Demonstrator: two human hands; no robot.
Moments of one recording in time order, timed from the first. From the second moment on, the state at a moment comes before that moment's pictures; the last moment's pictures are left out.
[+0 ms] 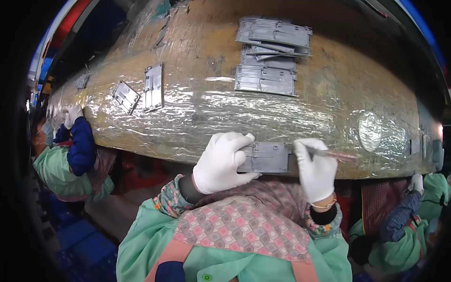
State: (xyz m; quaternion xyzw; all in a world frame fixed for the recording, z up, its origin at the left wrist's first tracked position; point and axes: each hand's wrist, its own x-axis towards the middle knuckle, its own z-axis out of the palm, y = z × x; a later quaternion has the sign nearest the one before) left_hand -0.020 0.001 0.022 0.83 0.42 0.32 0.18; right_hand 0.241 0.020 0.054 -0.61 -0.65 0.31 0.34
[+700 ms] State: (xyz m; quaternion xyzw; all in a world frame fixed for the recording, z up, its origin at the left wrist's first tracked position) left_hand -0.022 -0.006 0.020 0.82 0.45 0.29 0.19; right_hand 0.175 0.014 0.031 -0.55 -0.74 0.21 0.34
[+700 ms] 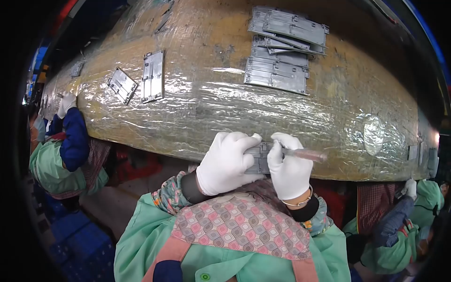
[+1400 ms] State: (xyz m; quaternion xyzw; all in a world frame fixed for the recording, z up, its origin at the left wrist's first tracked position) left_hand -0.024 -0.006 0.017 0.83 0.44 0.29 0.19; right_hand 0.180 0.010 0.027 -0.54 -0.68 0.33 0.37
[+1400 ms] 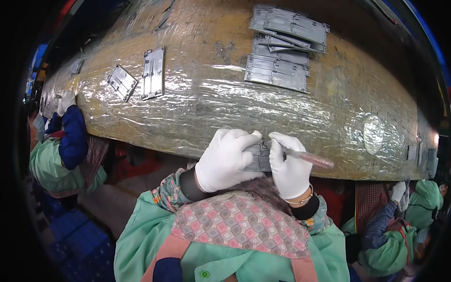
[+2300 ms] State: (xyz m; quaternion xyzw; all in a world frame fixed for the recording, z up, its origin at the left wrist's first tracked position) left_hand -0.029 0.002 0.022 0.84 0.42 0.28 0.19; right_hand 0.208 0.006 0.029 -0.48 -0.59 0.53 0.38
